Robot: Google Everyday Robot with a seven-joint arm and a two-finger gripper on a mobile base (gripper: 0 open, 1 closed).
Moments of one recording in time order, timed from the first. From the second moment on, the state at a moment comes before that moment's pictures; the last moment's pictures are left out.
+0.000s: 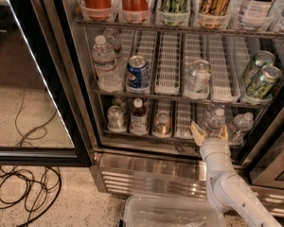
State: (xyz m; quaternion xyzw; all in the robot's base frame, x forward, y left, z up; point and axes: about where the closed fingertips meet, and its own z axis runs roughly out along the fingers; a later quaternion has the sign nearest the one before) arm 0.624 -0.282 0.626 0.04 0.73 -0.02 0.69
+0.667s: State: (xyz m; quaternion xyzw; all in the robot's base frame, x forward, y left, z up) arm 0.624 -0.282 0.626 0.04 0.72 -0.03 0.69
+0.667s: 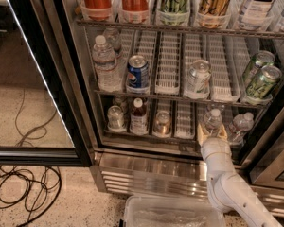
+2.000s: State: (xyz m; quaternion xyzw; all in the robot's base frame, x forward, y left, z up) arm 0.582 -0.290 0.702 0.05 0.64 0.04 0.76
